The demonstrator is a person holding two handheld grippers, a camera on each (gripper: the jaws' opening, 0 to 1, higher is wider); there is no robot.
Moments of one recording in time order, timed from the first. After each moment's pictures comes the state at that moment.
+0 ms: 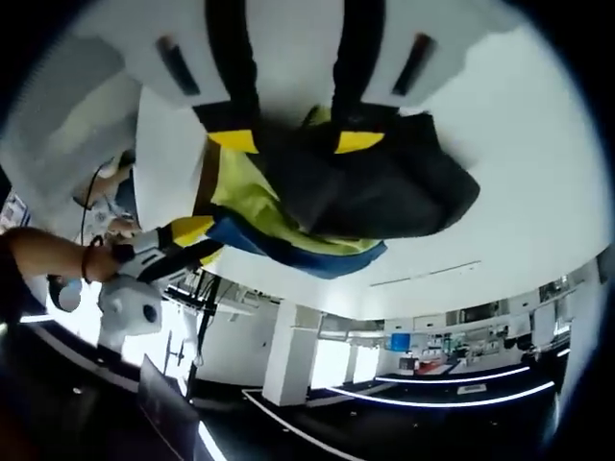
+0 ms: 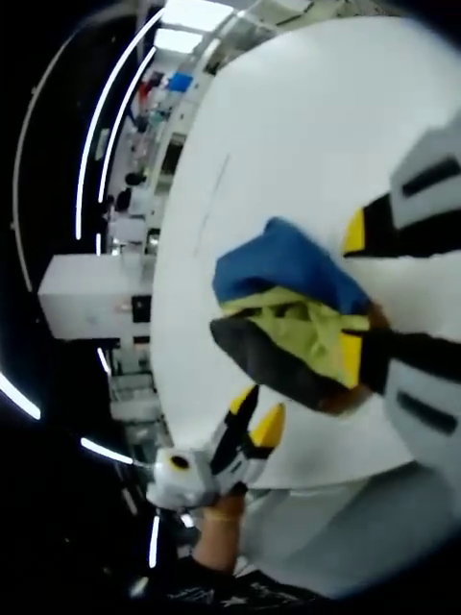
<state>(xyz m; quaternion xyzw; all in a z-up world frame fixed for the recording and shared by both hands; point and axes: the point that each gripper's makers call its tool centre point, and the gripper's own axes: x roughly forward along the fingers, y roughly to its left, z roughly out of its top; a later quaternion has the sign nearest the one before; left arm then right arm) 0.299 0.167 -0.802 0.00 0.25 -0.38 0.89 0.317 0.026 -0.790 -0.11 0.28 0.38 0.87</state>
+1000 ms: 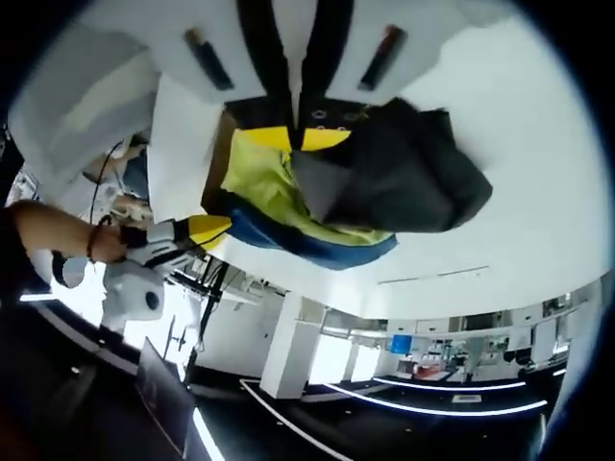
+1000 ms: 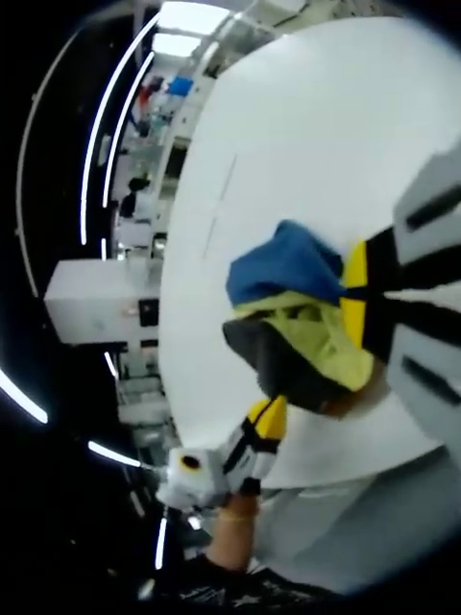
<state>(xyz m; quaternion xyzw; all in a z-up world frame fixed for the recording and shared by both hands) 0.292 0.159 -0.773 -0.05 0.23 -0.39 0.89 0.318 0.027 -0.776 -0.10 0.27 0.38 0.88</state>
